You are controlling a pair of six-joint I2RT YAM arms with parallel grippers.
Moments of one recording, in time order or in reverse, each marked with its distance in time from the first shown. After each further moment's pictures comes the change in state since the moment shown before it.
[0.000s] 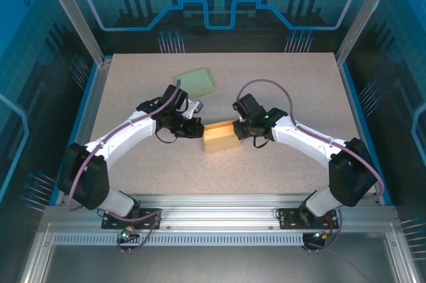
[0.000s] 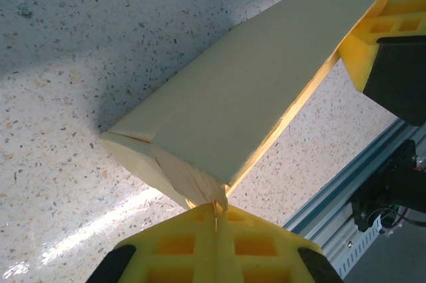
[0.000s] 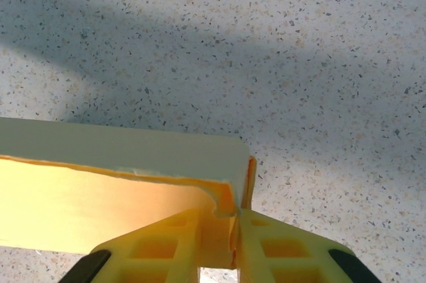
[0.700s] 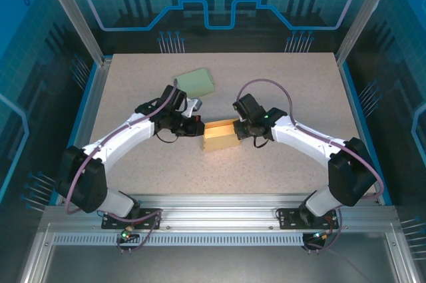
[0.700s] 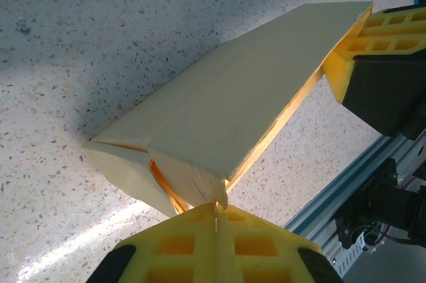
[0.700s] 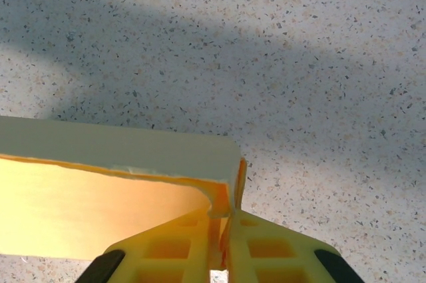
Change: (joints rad) left arm 0.000 -0.028 -0.023 0.064 0.002 -0.066; right arm 0.000 0.006 0.003 -0.003 0.025 0.000
